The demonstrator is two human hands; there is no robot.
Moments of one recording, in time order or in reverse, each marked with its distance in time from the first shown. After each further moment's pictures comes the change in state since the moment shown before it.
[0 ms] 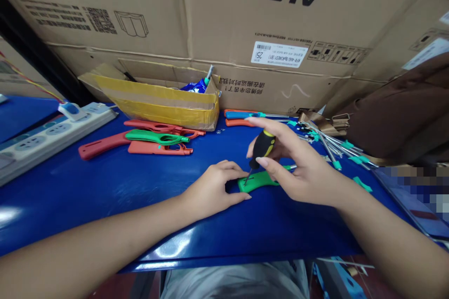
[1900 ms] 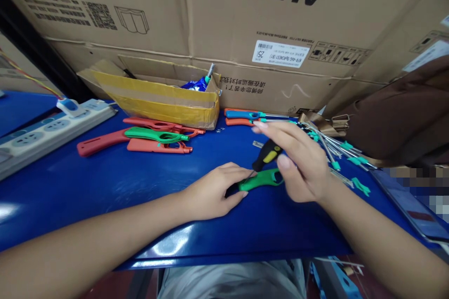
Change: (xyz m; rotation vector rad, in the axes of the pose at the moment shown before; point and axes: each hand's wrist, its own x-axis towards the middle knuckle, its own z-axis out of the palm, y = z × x) left_hand 0.001 0.003 -0.003 -0.039 -0.156 0.131; right_hand 0.004 0.013 -0.005 -0.363 0.248 -0.418
